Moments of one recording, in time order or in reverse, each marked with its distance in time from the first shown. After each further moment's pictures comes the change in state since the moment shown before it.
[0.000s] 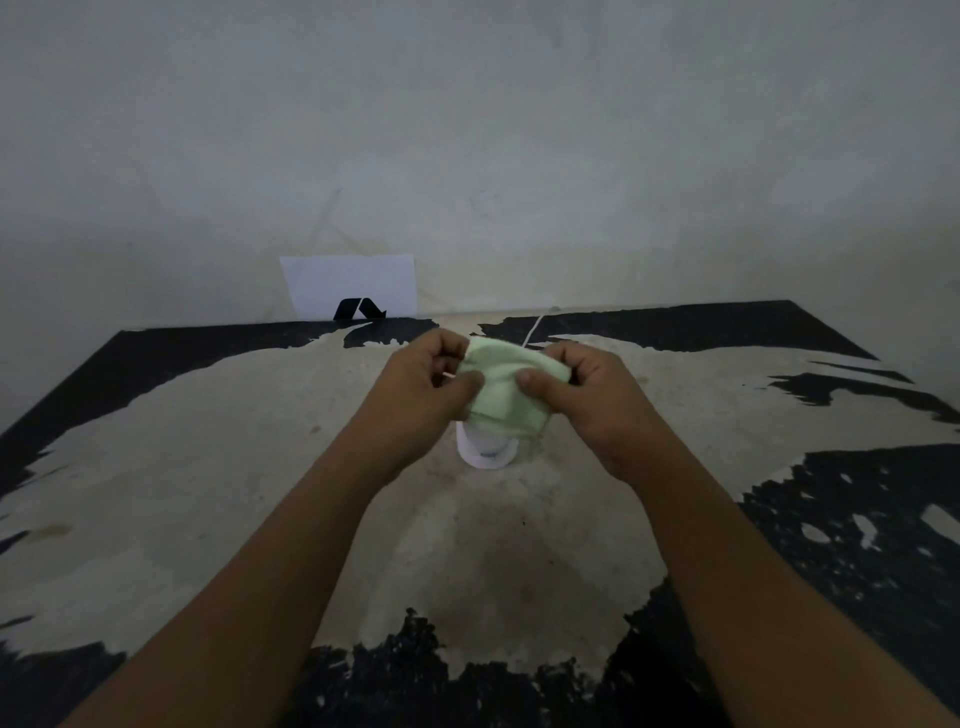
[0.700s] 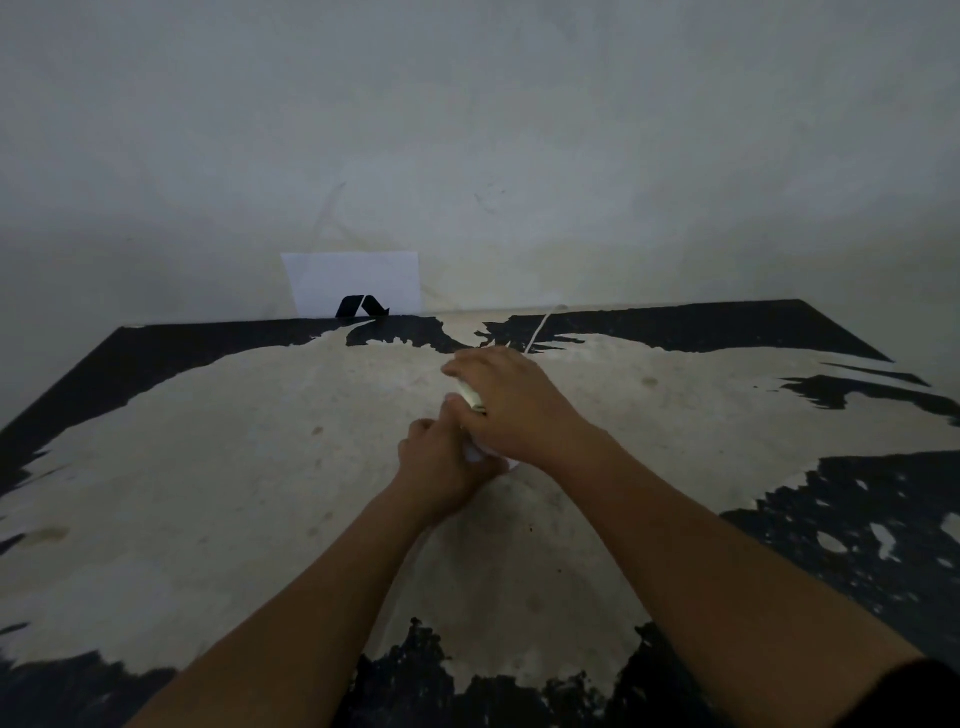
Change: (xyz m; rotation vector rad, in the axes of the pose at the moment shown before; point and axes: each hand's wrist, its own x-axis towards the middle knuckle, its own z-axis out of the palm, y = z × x) left_hand 0.023 -0.098 0.040 0.758 -0.061 -0.223; right_hand 0.048 0.027 0.059 -0.916 -0.194 -0.346
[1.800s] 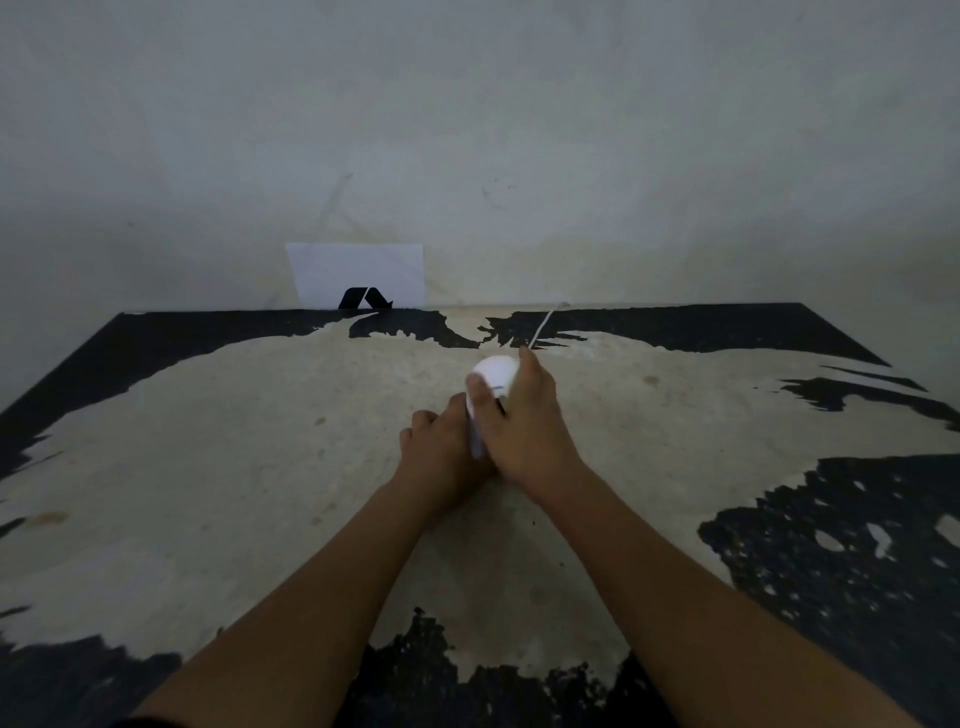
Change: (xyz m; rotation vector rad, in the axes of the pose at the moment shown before) left_hand -0.011 0.004 -0.009 0.070 0.034 0.035; right_hand -0.027 -0.020 0.019 0.356 0.116 0.576
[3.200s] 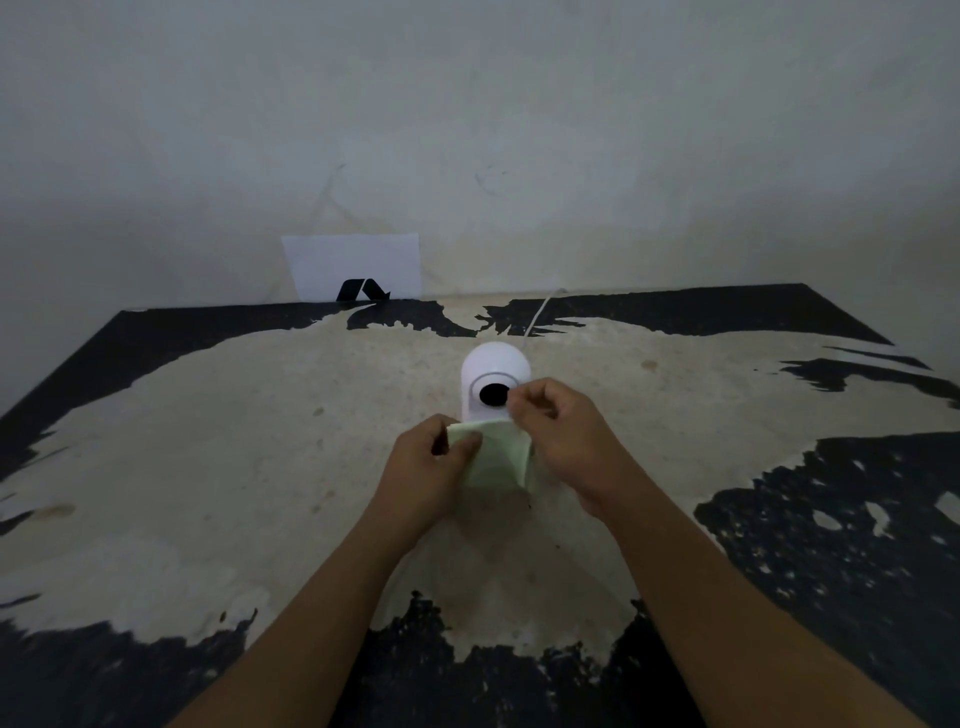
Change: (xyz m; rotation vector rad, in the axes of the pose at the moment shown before) left_hand -0.044 -0.009 -0.006 -0.680 0.122 0.016; right_hand -0.023 0.026 -0.037 0.455 -0.101 0.061
